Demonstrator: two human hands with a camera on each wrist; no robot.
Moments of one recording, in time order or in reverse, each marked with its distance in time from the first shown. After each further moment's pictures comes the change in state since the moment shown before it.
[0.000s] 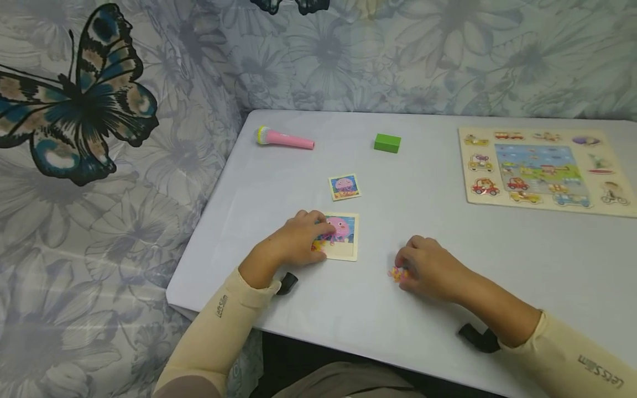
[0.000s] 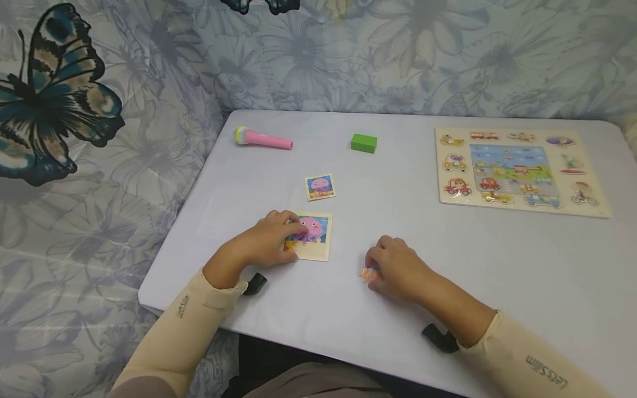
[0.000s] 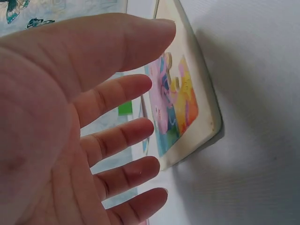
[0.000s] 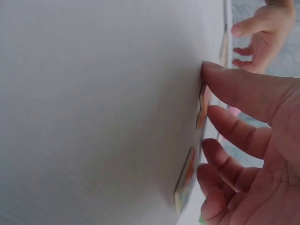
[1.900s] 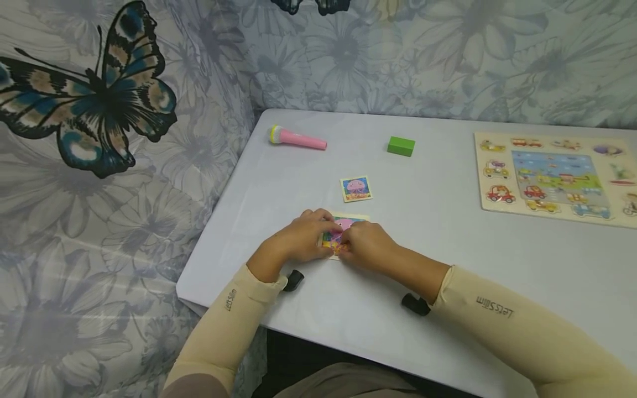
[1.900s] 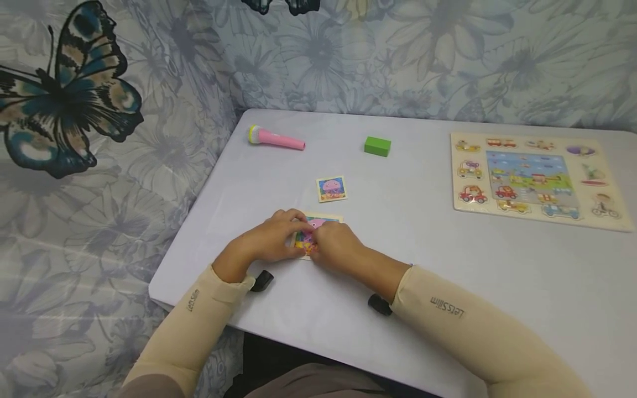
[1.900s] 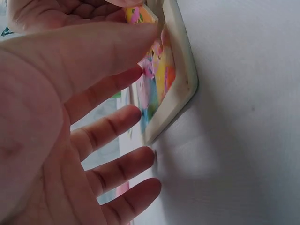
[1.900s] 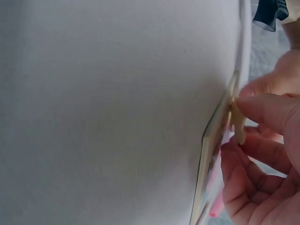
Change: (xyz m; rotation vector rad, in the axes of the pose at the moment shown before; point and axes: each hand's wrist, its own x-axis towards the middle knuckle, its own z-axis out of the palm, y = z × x) left_hand 0.003 -0.016 0.002 -0.081 0.047 -0.006; right_hand 0.109 -0.079 0.020 -0.054 0.033 -0.206
